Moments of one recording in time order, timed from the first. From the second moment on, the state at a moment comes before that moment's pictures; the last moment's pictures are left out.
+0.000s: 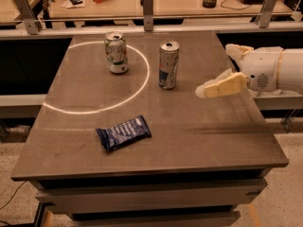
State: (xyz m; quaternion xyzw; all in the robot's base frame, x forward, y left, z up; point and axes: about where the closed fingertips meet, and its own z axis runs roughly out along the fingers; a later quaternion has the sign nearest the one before) arm 0.553 -0.159 0.924 -0.40 0.72 0.23 0.52
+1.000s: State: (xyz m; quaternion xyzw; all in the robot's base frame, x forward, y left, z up) arm 0.592 -0.141 0.894 -0.38 0.69 0.25 0.56
